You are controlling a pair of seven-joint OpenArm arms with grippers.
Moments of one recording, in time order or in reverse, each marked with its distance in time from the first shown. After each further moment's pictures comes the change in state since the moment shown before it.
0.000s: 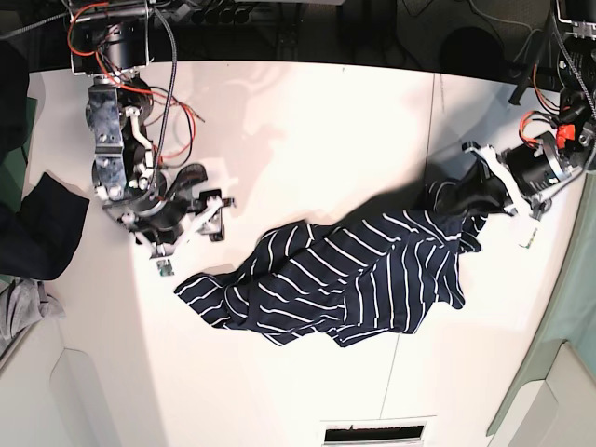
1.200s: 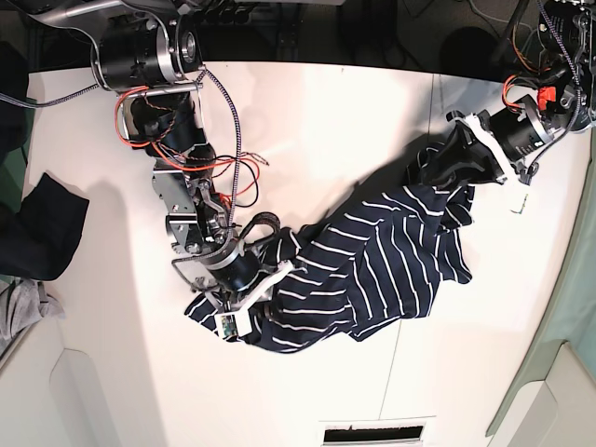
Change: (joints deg) left arm 5.2 3.6 -0.7 0.0 0.8 0.0 -6.1; right arm 19.9 -10.3 -0.1 -31.0 -7.4 4.7 33.3
